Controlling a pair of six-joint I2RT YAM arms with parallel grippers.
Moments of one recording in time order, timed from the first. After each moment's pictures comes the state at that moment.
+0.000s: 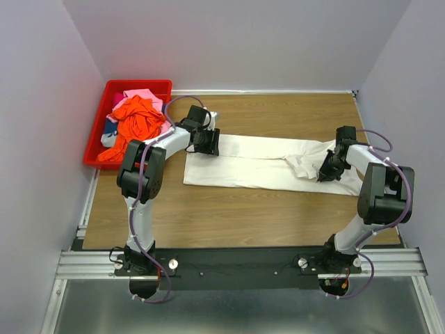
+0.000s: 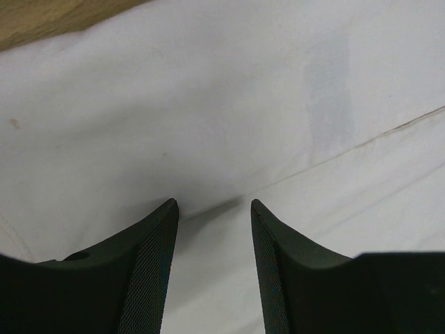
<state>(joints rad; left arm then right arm) -0.37 2.05 1.44 -0.36 0.29 -0.15 -0.15 1.69 1.00 -0.59 -0.03 0.38</state>
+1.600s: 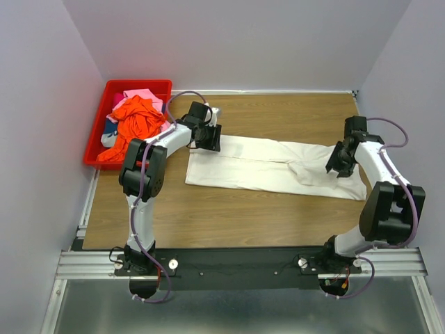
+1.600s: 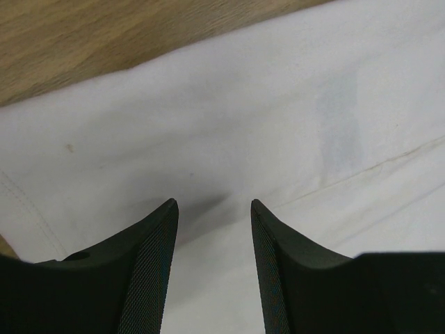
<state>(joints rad) -0.37 2.08 1.51 -0.37 0.29 -0.12 -0.17 1.54 1.09 -0.81 0.13 0.35</state>
